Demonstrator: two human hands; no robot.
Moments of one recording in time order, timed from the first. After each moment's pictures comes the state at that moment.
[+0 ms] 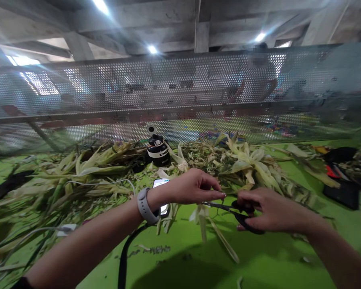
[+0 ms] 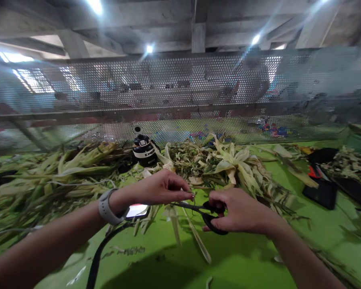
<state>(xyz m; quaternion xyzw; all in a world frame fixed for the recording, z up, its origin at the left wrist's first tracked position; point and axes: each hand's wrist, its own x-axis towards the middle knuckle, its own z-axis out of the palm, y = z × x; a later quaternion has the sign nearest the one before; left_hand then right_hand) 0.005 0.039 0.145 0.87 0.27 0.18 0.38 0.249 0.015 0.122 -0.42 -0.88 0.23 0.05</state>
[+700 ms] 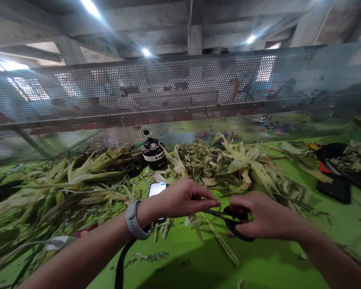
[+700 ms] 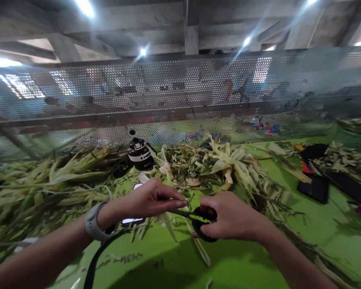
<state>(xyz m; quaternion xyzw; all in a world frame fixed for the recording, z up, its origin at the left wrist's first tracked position) -0.004 0.026 0.139 0.88 0.27 0.18 0.35 0.232 0.006 0.117 -0.42 -0.88 0.21 0.07</state>
